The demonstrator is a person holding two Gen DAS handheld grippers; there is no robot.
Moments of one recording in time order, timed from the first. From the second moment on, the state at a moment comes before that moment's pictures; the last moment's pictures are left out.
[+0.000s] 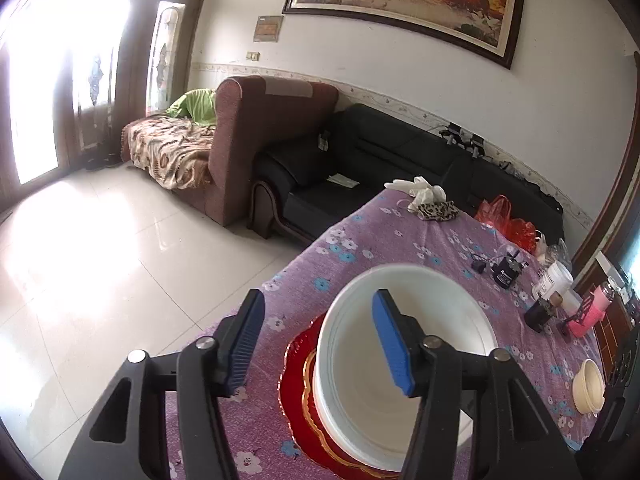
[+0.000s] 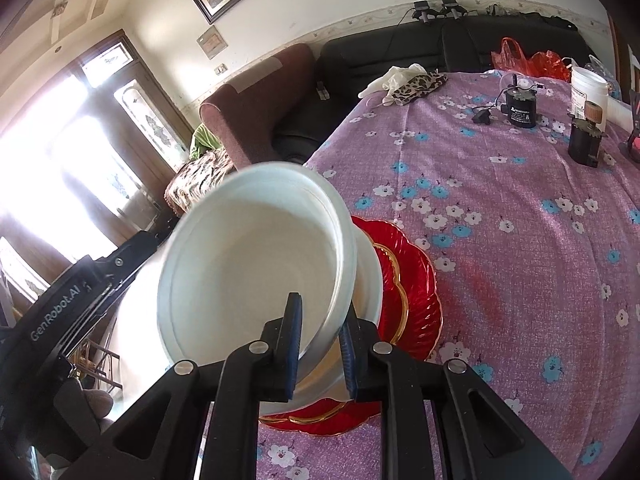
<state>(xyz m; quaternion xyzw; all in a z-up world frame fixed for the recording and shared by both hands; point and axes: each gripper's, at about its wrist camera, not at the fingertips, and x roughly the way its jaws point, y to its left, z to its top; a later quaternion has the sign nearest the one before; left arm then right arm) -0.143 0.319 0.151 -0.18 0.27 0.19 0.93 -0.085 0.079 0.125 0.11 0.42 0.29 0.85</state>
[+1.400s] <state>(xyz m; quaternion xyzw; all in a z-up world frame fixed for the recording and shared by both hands) -0.177 0.262 0.189 -0.11 0.23 0.21 0.94 -0.122 0.010 0.153 0.18 0.37 0.29 0.86</state>
